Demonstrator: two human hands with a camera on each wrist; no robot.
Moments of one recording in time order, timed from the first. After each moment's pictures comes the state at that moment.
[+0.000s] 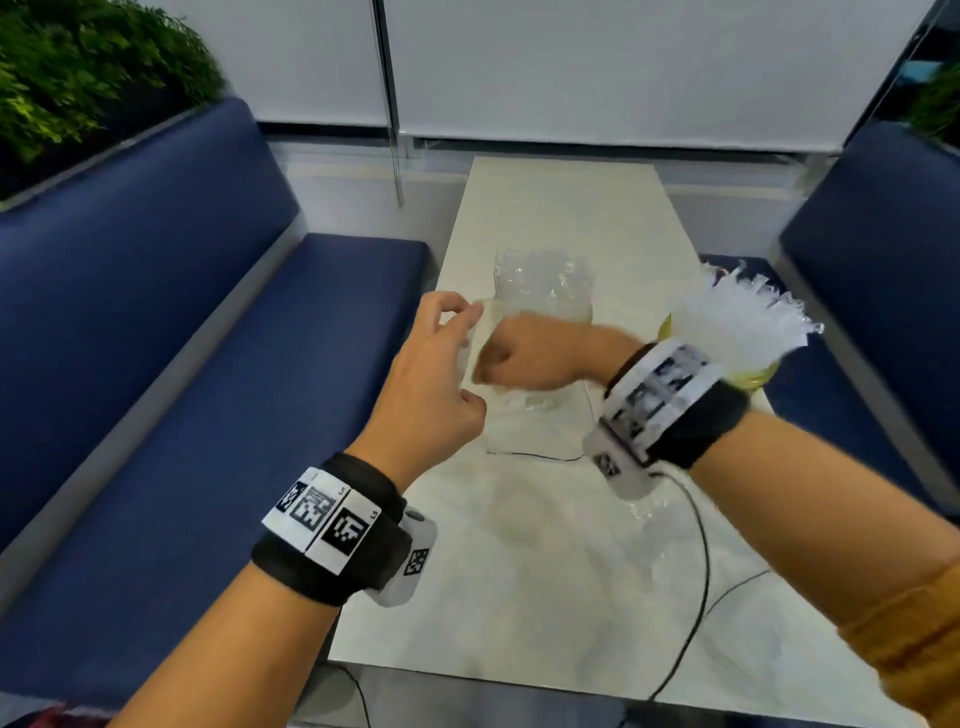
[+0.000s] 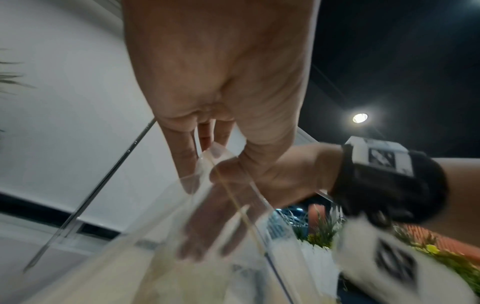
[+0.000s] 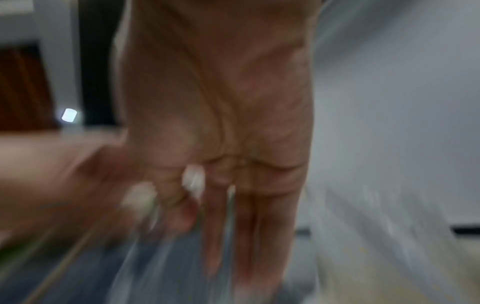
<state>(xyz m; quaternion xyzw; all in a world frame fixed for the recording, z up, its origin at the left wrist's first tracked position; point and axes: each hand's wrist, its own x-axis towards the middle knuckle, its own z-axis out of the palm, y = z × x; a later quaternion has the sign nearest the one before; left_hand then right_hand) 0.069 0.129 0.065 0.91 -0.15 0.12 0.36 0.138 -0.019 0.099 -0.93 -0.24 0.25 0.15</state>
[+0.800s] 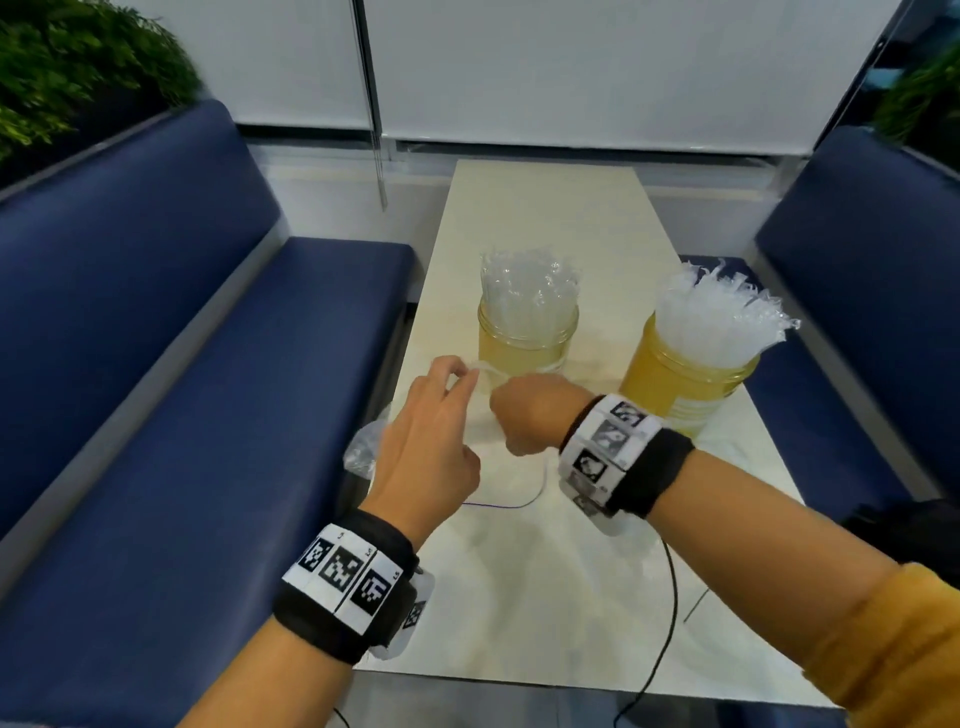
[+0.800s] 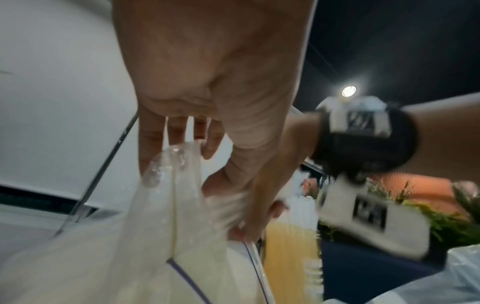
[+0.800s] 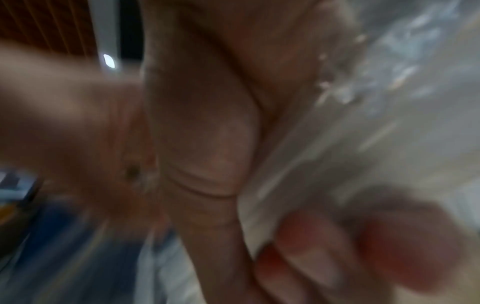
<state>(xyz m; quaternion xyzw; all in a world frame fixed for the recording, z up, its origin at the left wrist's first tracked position) 0.046 0.120 0.022 0.96 -0.13 0.11 0.21 0.115 -0.010 0.050 -0.94 -0.21 0.23 -0.14</state>
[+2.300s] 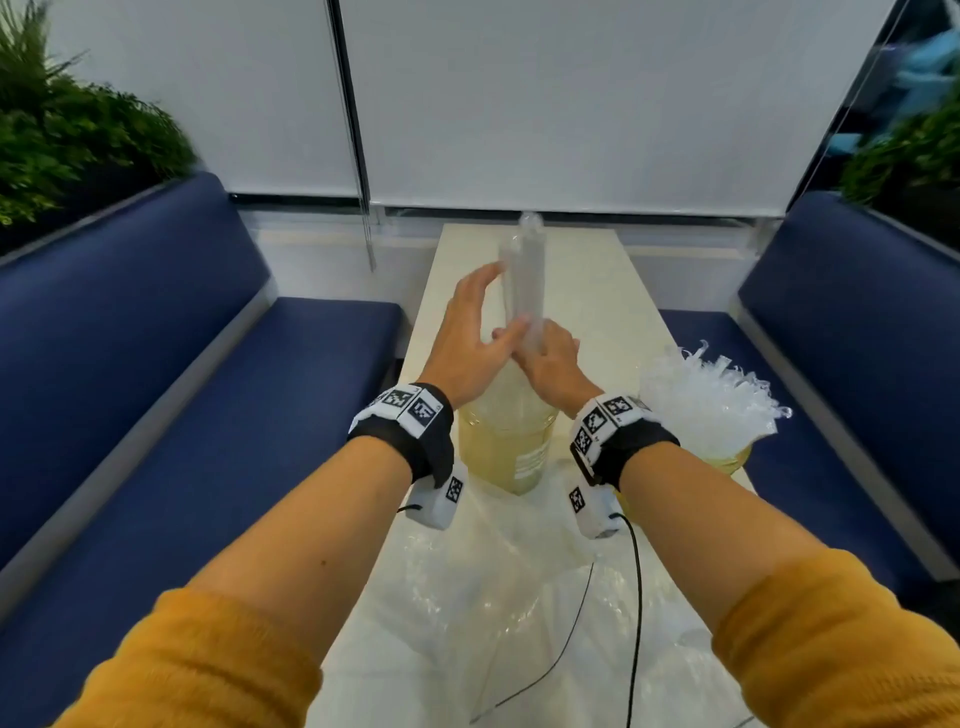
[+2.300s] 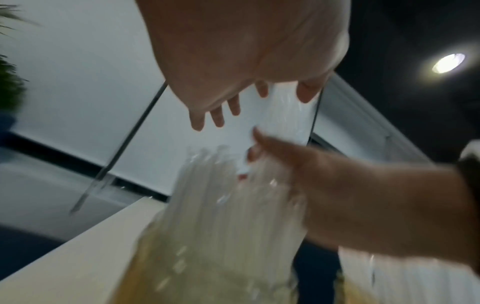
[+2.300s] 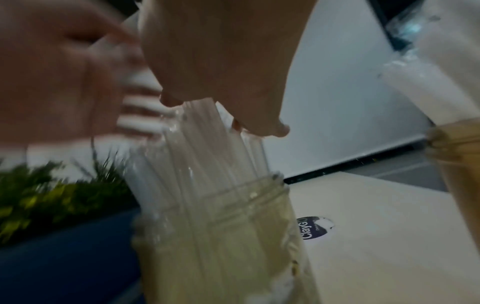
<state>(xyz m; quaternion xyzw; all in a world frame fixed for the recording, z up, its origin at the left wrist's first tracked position) 0.245 0.066 0.070 0.82 -0.20 0.13 0.53 0.276 -0.076 0.033 -0.90 -0.07 -0.12 0.42</state>
